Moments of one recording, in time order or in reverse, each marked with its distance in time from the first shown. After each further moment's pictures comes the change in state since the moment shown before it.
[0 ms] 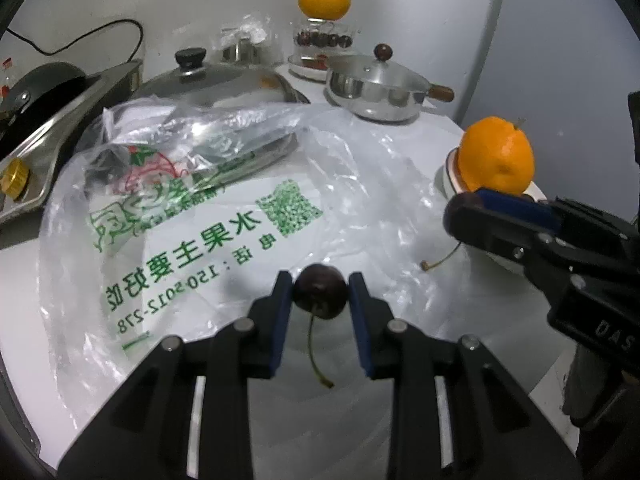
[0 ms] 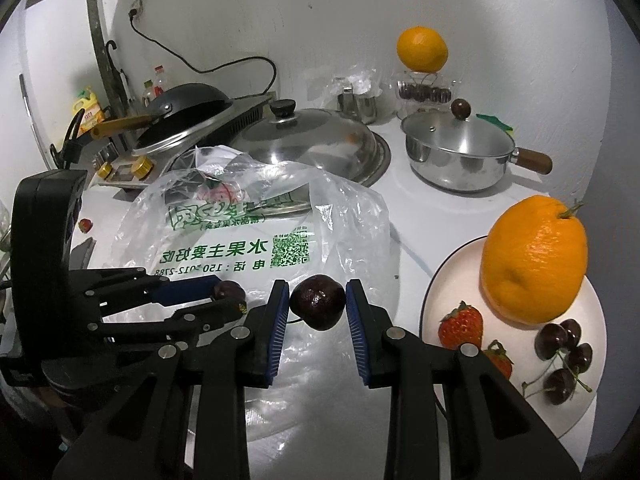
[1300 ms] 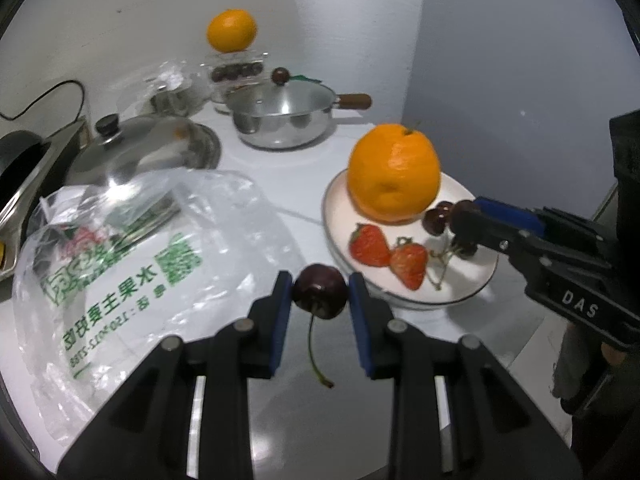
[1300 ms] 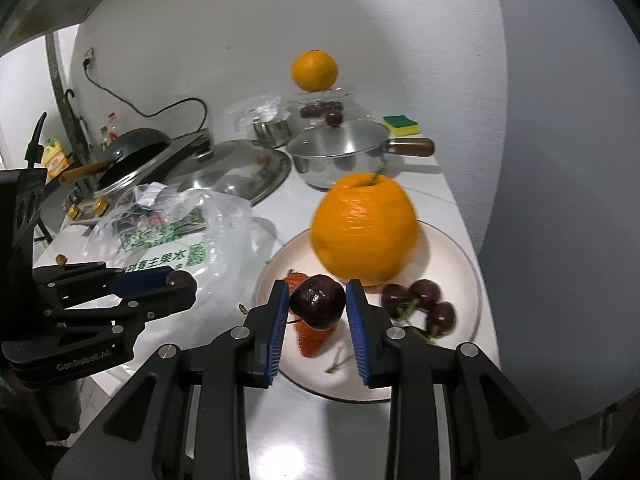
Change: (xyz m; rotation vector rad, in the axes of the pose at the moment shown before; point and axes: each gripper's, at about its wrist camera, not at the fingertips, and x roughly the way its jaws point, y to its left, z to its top) left arm -0.005 -0.112 0.025 0.144 -0.029 -0.056; right arm -0.075 -0.105 -0.036 0.145 -0.086 -0.117
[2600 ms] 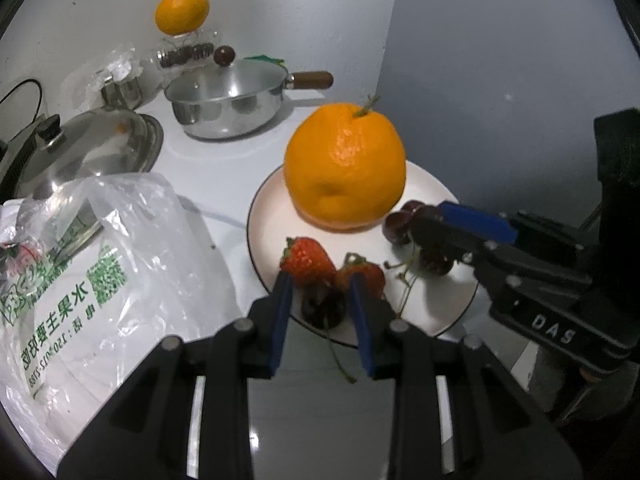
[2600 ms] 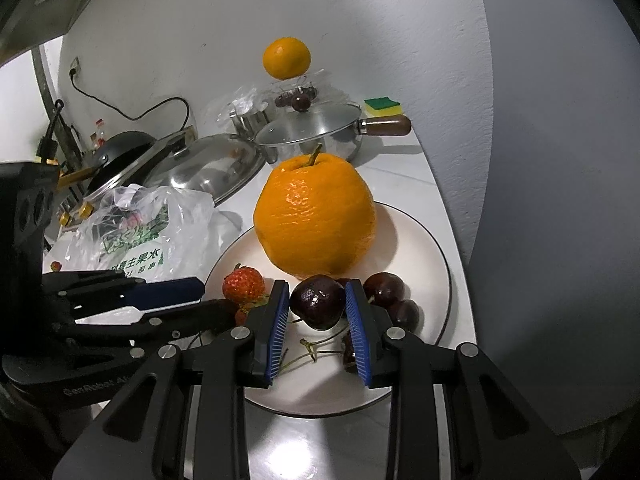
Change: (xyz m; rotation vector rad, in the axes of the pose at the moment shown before) left arm 0.048 -0.037 0.020 0.010 0.062 -0.074; right arm 0.023 -0.041 -0.004 0.046 0.037 0.022
